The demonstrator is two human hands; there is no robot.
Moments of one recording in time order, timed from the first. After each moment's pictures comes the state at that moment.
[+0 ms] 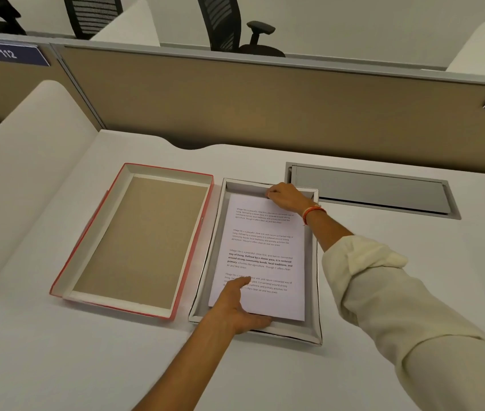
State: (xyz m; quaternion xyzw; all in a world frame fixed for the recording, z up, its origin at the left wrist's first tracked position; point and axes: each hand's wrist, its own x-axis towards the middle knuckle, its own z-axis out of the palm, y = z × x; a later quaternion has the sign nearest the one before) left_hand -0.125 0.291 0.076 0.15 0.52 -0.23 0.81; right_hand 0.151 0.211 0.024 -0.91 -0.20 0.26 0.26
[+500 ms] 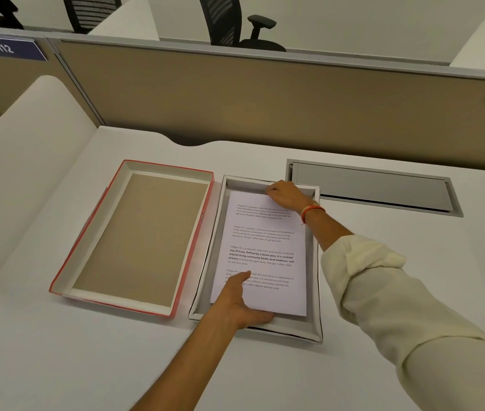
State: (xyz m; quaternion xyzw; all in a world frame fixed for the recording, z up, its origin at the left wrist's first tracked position) left_hand -0.118 0.289 0.078 0.15 0.53 -0.23 0.80; right_hand 0.153 0.217 0.013 -0.92 -0.17 0.26 0.25
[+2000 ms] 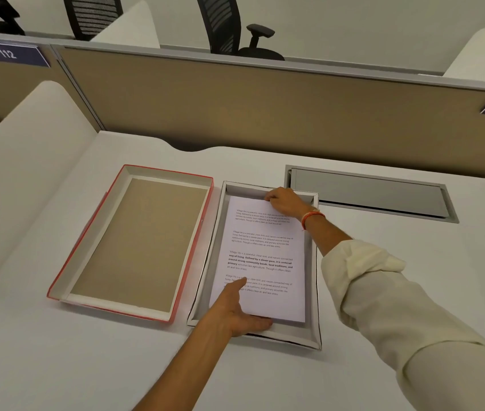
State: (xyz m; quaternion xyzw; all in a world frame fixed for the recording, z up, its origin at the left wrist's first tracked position) left_hand -0.121 0.298 0.049 0.18 0.52 -0.25 0.80; right_hand 0.146 0.214 0.021 -0.92 -0.22 0.25 0.21
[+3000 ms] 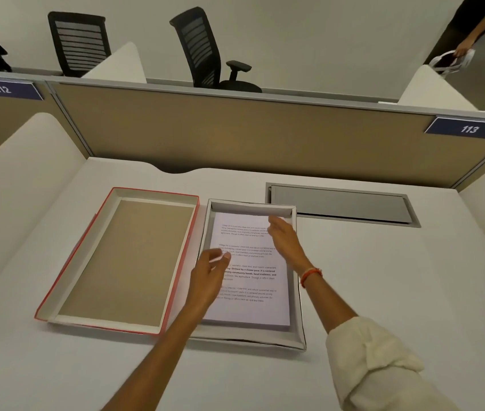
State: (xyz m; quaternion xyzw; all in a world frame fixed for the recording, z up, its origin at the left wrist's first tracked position) left_hand -0.103 0.328 0.074 0.72 0.27 -0.03 0.64; right_hand 0.032 0.168 0.058 -0.83 -0.02 0.18 0.52
